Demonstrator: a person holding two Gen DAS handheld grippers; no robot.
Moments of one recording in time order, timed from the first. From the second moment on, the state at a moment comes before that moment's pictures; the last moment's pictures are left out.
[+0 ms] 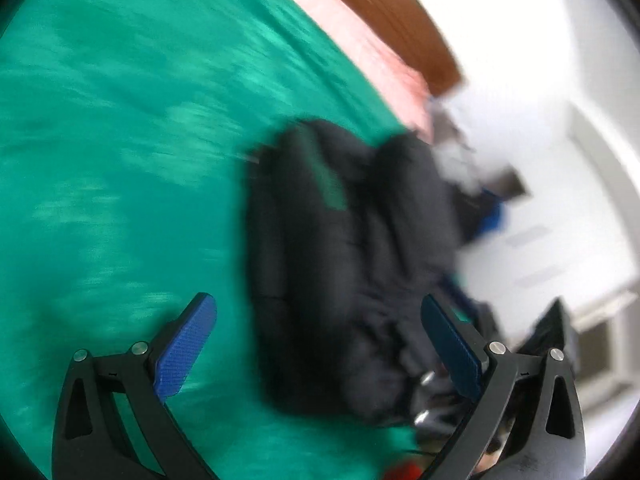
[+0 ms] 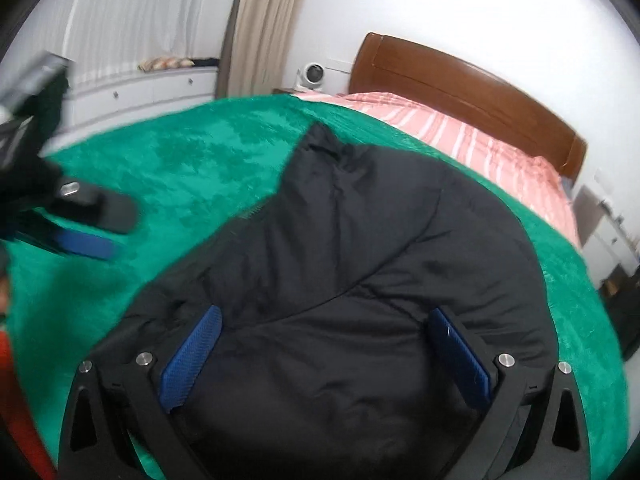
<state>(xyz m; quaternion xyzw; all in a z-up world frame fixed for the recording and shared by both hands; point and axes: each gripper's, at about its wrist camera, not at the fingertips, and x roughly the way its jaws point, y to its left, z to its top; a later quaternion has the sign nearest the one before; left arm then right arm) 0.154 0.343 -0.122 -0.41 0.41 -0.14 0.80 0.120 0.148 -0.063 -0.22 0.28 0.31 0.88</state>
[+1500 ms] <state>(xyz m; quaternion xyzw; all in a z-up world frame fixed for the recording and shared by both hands) 0.183 0.250 -0.132 -0.21 0.48 -0.04 0.85 0.257 -0.036 -0.152 0.20 0.55 0.45 0.68</state>
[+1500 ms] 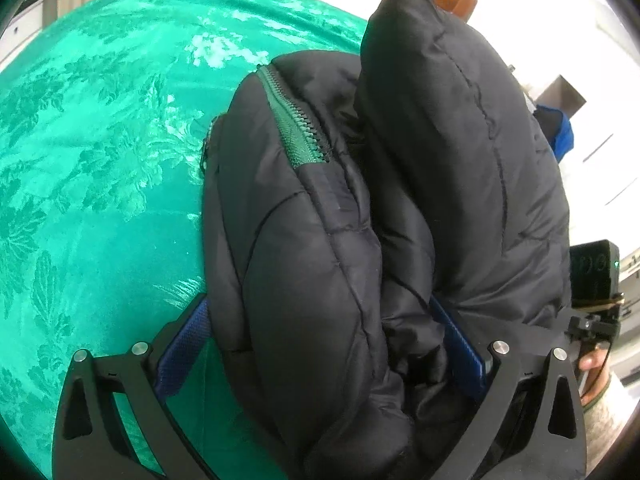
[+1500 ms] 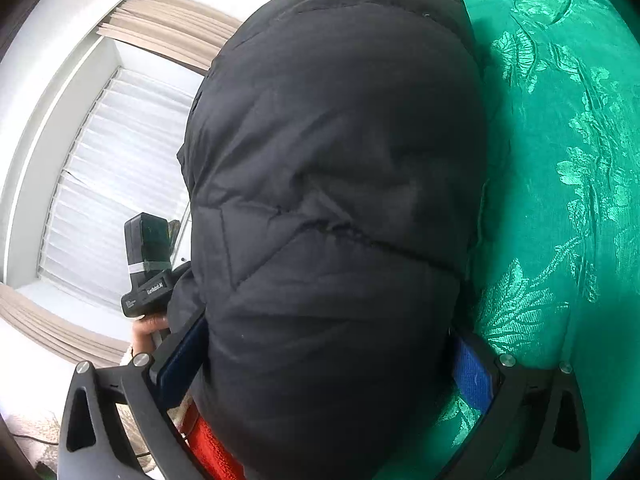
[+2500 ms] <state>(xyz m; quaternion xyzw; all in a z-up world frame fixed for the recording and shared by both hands) 0.220 0.225 0.026 -0.19 0.35 -0.03 0.92 0.291 0.046 -0.003 -0.11 0.26 0.44 0.85</state>
